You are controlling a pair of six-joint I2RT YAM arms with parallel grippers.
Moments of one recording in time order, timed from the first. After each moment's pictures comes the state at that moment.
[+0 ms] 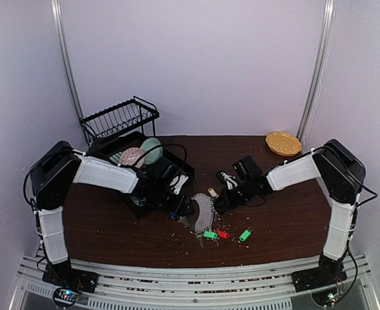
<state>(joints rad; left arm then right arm) -0.83 1.97 1.18 -0.17 0.26 -0.29 0.63 1.93 1.03 -0.03 -0.46 0.41</state>
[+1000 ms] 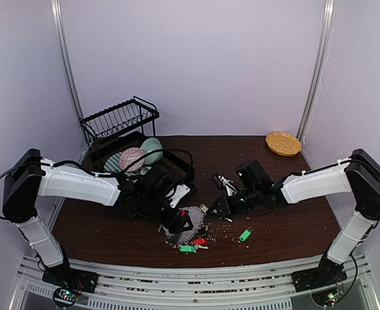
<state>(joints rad) -0.98 1.71 1.01 -0.23 0.19 -0.15 0.77 1.66 0.84 0.06 -0.53 0.54</state>
